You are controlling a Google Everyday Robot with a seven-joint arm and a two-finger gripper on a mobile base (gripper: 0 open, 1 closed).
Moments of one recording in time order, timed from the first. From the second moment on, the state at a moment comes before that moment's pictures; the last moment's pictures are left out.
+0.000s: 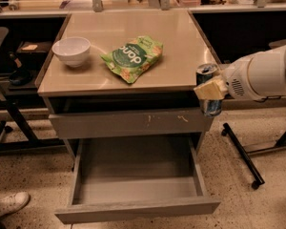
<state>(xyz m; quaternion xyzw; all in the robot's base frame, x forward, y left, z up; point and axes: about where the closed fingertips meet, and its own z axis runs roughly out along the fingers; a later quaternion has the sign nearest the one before) 0.540 -0.180 0.886 -0.31 0.86 0.05 0.40</state>
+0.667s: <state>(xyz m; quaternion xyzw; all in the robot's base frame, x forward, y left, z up) 0.529 -0.128 0.801 -0.30 0.88 0.11 0.34</state>
